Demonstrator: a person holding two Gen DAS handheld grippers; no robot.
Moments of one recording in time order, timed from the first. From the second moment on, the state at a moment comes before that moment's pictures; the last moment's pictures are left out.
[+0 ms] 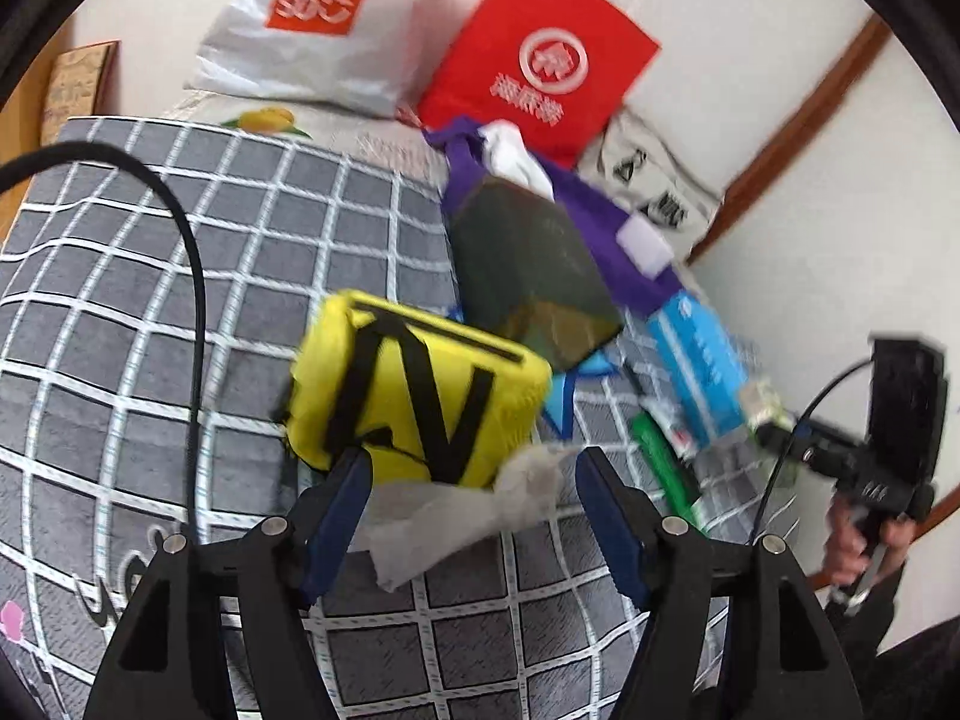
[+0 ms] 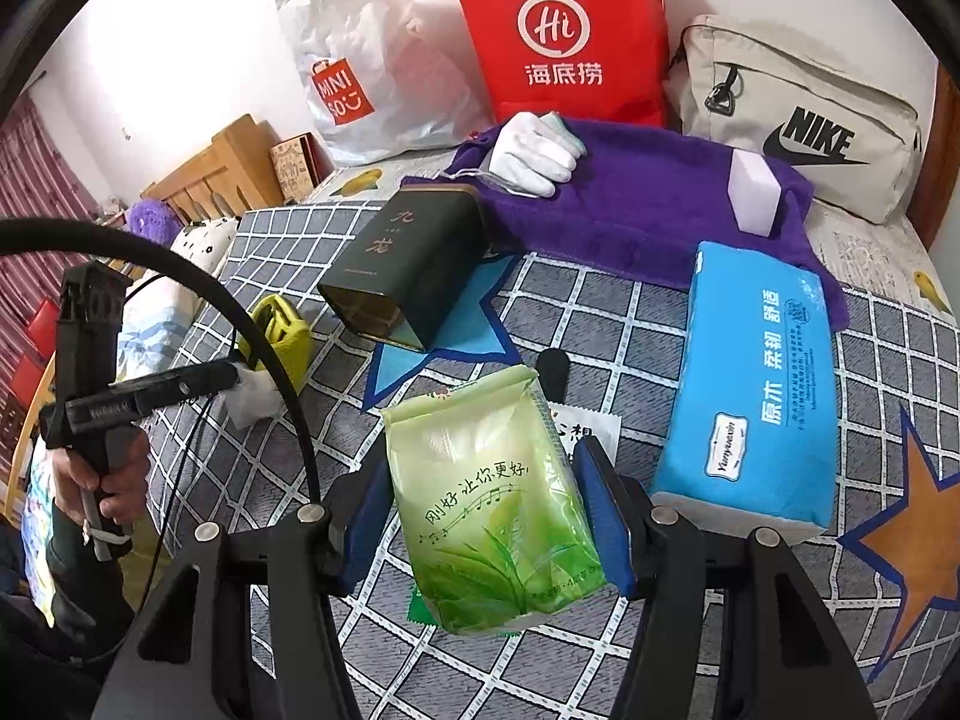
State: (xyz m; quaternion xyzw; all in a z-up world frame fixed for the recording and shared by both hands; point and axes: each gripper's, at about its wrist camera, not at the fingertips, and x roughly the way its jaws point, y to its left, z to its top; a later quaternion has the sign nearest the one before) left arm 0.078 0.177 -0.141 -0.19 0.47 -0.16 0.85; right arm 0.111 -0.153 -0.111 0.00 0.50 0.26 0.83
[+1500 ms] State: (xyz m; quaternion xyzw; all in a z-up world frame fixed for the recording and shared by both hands) left arm 0.052 0.022 -0.166 -0.05 0.57 -0.31 0.76; right arm 0.108 -0.192 -0.105 0.01 0.48 0.23 0.85
